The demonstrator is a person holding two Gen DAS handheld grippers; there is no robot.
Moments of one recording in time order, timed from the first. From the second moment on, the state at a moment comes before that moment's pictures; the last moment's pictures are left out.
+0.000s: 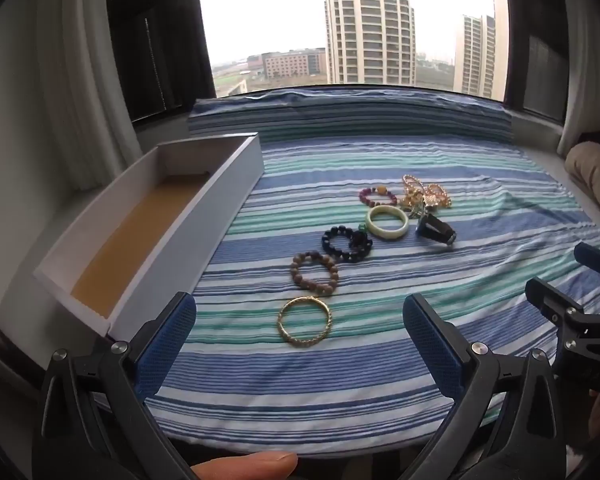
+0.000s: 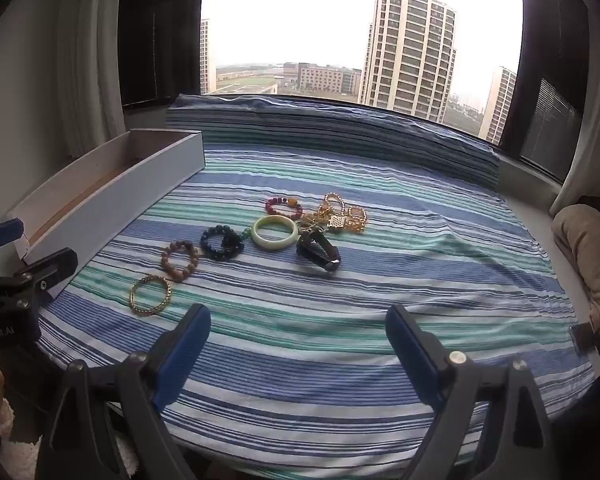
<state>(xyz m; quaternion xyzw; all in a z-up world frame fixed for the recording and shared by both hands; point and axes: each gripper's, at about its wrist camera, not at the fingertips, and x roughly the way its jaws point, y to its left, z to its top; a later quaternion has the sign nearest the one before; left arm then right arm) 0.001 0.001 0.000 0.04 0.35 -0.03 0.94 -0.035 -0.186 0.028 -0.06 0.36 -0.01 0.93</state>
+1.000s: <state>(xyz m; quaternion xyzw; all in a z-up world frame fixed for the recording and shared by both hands) -0.003 -0.015 0.007 0.06 0.34 -0.07 0.94 -0.036 -0.196 0.031 -0.04 0.36 -0.02 0.93</state>
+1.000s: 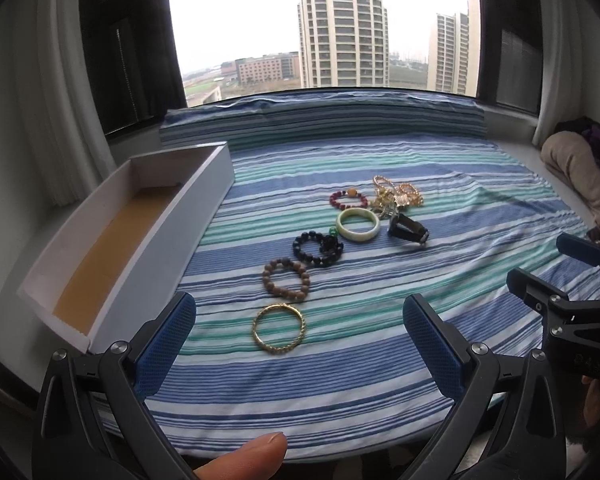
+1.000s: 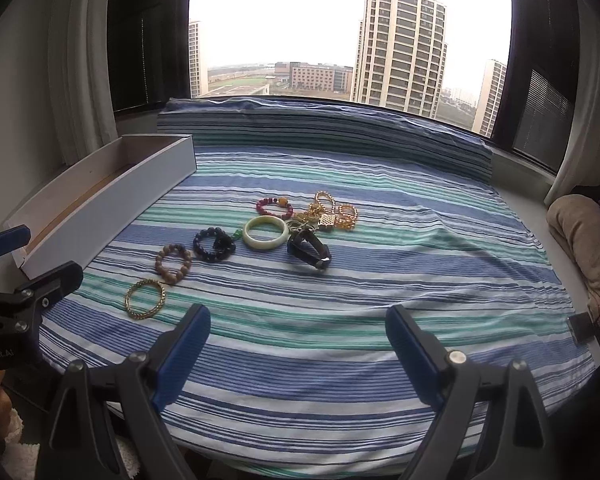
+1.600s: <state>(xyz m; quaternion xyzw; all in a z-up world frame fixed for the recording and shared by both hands) 0.000 -0.017 0.000 0.07 0.35 -0.07 0.93 -0.040 -0.197 0.032 -0.03 0.36 -0.01 0.93</state>
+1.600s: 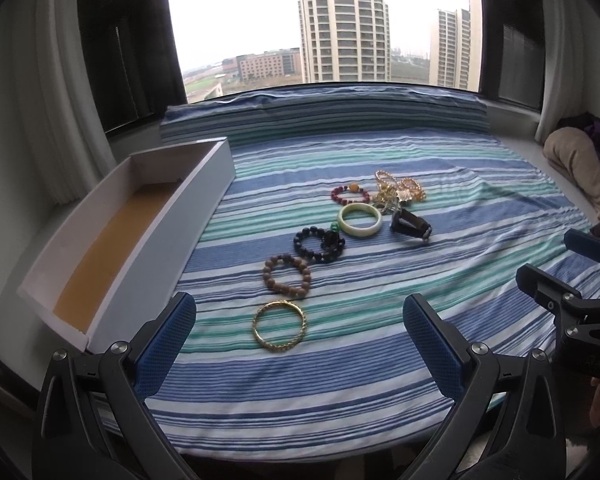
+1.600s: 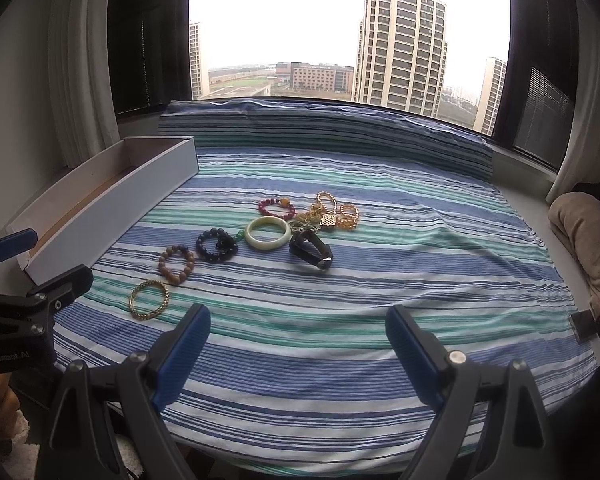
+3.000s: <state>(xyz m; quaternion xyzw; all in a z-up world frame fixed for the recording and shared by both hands) 0.002 -0.016 -0.002 0.06 0.35 -0.07 0.93 -0.032 -0.194 0.026 -0.03 0.38 -0.02 0.93</state>
